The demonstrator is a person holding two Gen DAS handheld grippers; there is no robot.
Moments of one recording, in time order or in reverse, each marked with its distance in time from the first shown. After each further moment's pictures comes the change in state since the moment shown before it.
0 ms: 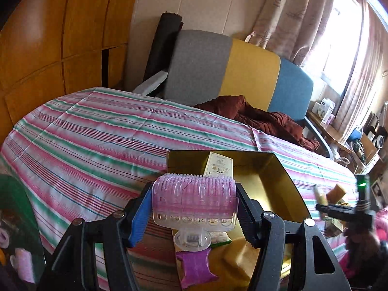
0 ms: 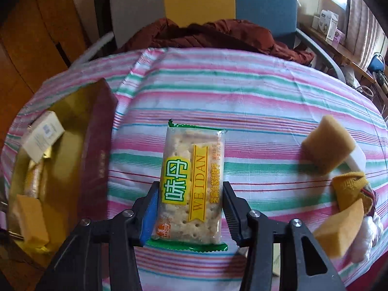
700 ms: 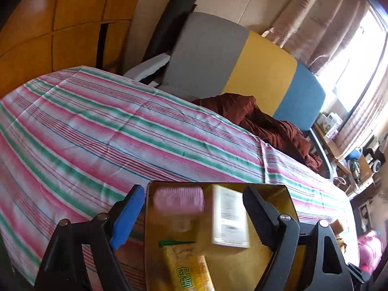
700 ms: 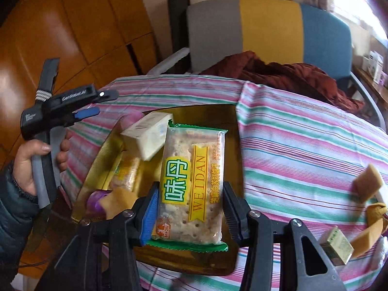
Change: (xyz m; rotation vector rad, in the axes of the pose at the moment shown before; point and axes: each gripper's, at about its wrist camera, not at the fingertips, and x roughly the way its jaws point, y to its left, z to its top) left arm 0.096 0.008 0.065 -0.143 0.093 -0.034; right arm -0.054 0.139 -0.006 -0.219 -0.112 0.263
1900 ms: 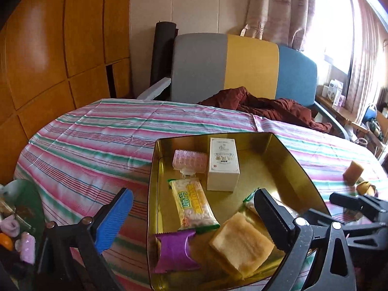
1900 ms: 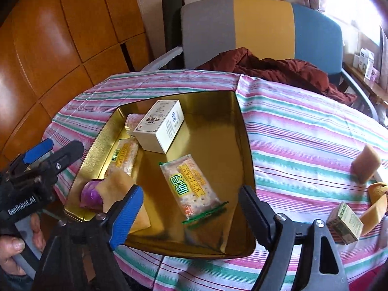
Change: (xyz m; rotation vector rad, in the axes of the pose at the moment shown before) left arm -0.083 -0.059 -0.129 0.248 -0.147 0.179; right arm 0.005 0.011 -0.035 0.022 -0.029 -0.073
